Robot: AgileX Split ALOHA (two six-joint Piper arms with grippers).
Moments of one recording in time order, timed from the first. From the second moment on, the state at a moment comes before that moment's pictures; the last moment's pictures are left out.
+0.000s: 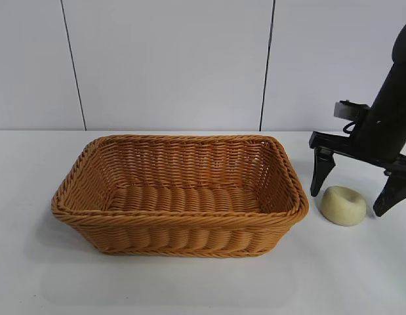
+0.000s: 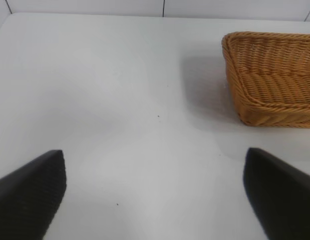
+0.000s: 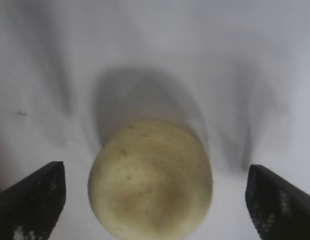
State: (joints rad) left arm -0.06 -0.01 -0.50 0.03 1.07 -0.06; right arm 0.04 2.13 -1.35 0.28 0.83 0.01
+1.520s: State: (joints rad) left arm -0.06 -0.01 -0.50 0.03 1.07 -0.06; right arm 0.08 1.92 -1.53 0.15 1.08 0.09
